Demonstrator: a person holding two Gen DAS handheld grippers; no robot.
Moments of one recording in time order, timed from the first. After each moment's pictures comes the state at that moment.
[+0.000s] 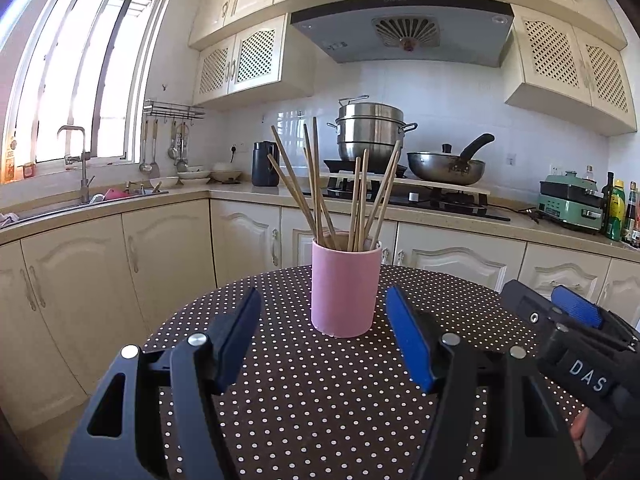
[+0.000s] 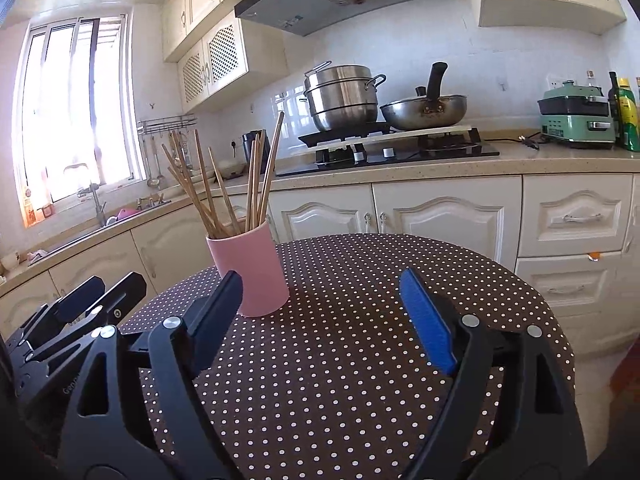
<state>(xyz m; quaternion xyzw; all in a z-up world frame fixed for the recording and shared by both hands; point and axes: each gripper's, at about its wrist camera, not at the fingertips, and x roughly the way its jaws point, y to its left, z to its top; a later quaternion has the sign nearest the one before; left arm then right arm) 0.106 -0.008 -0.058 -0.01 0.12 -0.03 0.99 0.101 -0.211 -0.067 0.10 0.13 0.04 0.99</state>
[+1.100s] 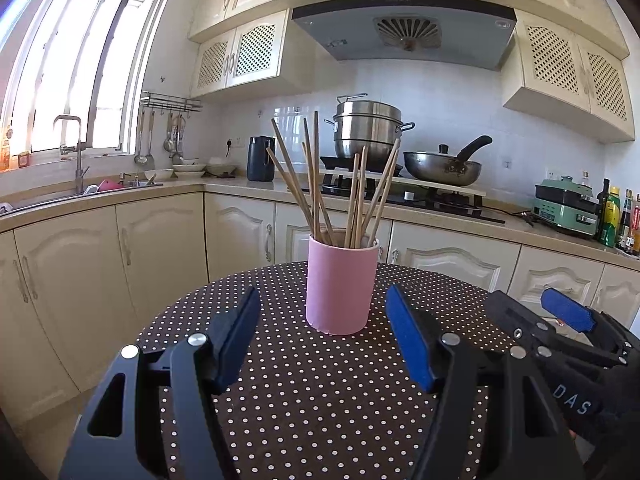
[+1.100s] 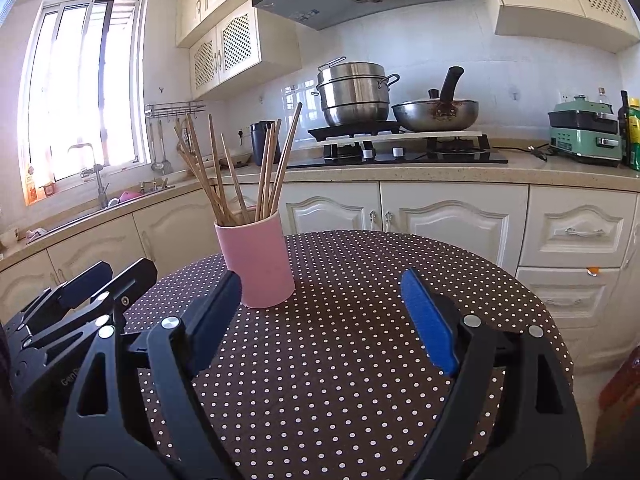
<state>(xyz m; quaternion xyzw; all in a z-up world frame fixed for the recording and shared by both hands) 0.111 -0.001 -0.060 -0.03 0.13 -0.04 0.99 0.103 -0.194 -0.067 0.06 0.14 0.05 0.99</state>
